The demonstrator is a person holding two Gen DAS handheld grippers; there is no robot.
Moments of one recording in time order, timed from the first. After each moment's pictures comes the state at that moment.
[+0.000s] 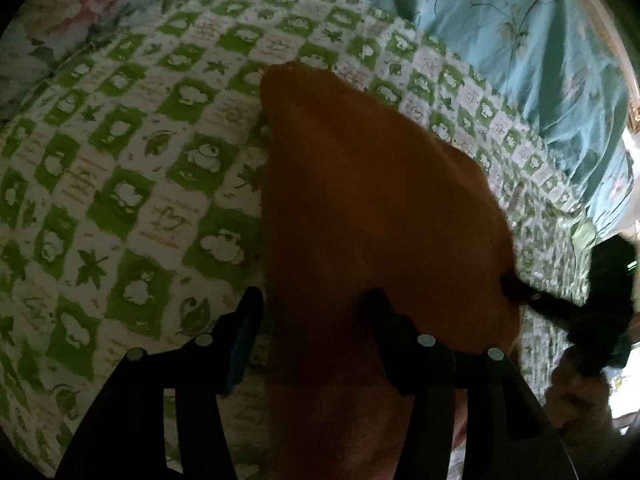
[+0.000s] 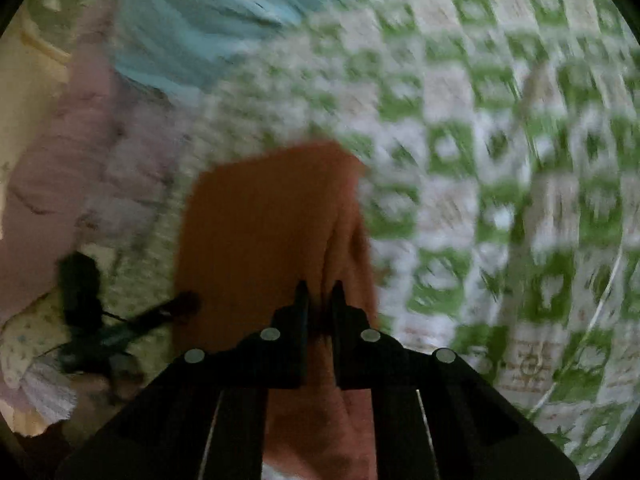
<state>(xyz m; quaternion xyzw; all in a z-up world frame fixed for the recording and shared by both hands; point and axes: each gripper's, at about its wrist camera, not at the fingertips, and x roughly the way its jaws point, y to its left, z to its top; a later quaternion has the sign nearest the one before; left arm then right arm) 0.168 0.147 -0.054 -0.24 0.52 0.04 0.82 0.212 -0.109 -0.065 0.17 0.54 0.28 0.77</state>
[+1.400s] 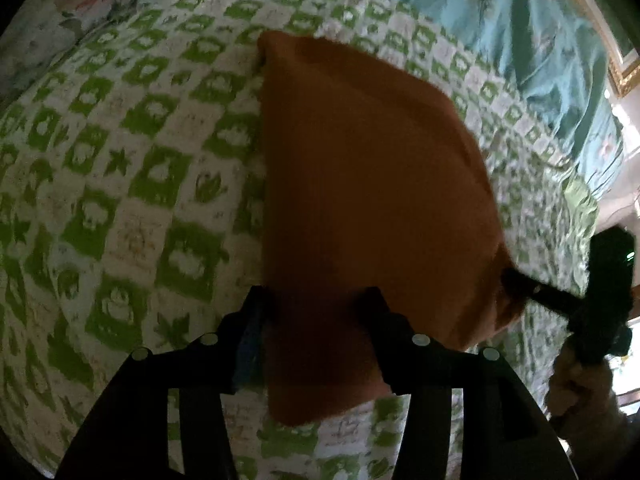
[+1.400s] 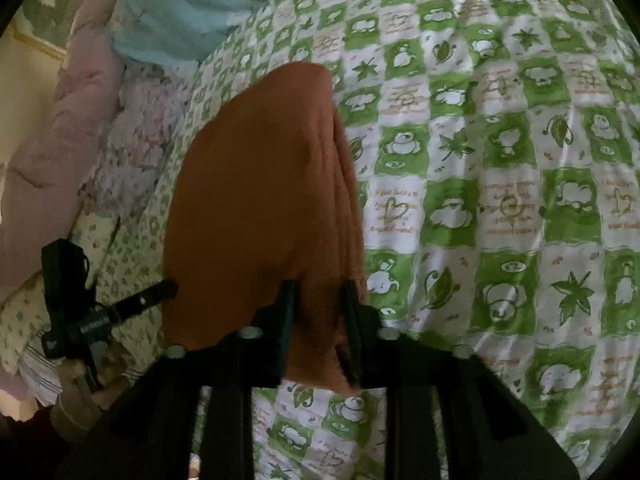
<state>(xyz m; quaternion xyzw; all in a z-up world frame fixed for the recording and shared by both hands) 0.090 0.118 -0.061 -0.22 0.54 0.03 0.82 0.129 -0.132 -0.065 0.16 0.55 0.27 0.77</state>
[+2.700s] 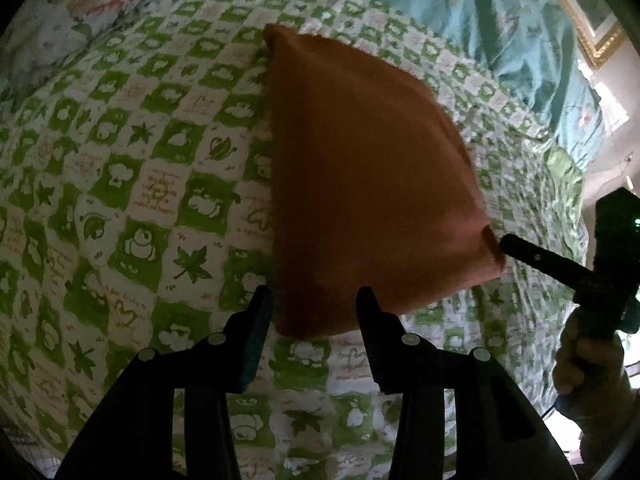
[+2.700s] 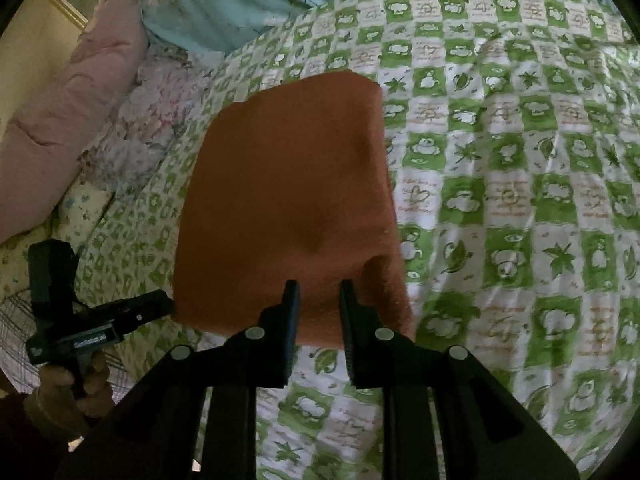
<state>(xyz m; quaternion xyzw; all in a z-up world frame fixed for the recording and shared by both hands) 0.032 0.117 -0.042 -0.19 0.52 0.00 0.83 0.082 -0.112 -0.042 0.11 0.52 0.26 0.81</state>
